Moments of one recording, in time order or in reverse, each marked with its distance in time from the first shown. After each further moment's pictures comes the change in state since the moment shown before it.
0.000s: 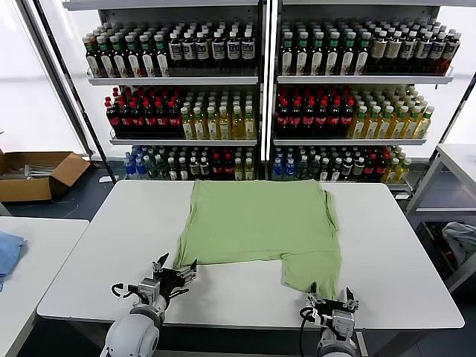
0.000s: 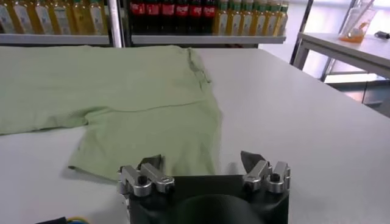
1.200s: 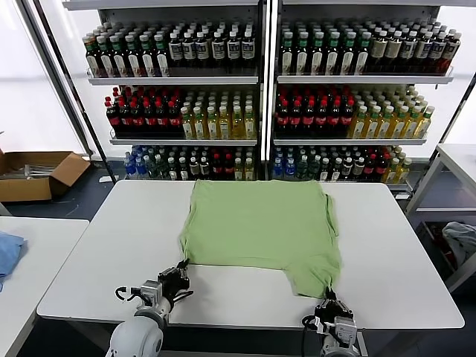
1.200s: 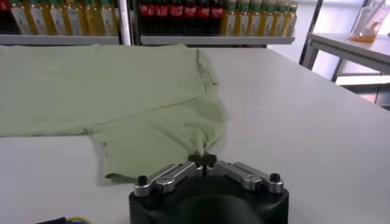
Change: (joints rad) left arm -0.004 -0.033 0.013 -0.023 -0.065 -0.051 -0.015; right arm 0.001 -0.038 0.029 0.068 0.011 0.049 -0.072
